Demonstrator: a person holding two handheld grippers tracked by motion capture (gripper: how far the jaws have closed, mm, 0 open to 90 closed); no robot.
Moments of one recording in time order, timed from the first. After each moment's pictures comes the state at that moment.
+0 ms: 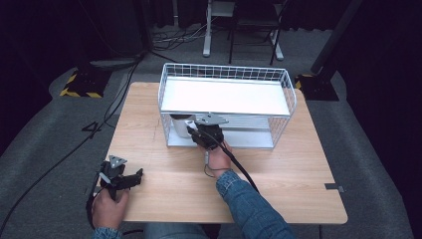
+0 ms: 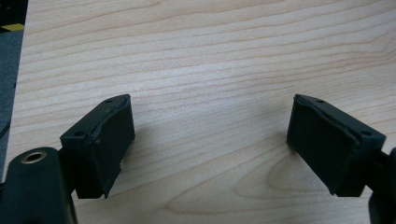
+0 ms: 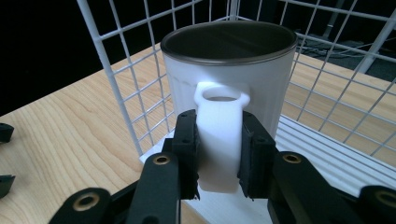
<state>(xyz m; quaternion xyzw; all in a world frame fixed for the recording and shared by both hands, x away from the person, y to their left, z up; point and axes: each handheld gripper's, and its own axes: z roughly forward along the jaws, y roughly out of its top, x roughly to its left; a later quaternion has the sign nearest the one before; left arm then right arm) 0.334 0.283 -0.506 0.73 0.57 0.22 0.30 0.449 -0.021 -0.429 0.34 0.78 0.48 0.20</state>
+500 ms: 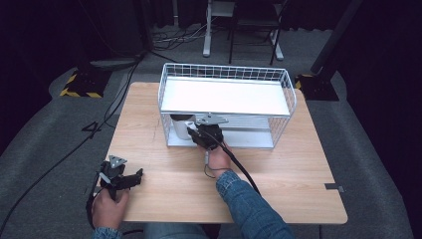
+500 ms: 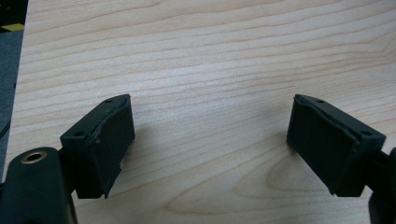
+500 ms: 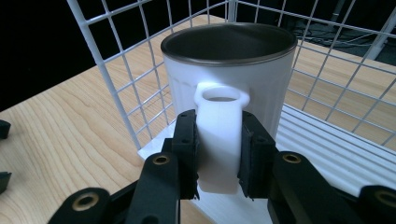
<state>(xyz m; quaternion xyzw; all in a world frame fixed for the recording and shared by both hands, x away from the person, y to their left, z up) 0.334 0.283 -0.506 0.73 0.57 0.22 0.30 0.453 -0.021 -0.436 0.35 0.78 0.48 0.19</state>
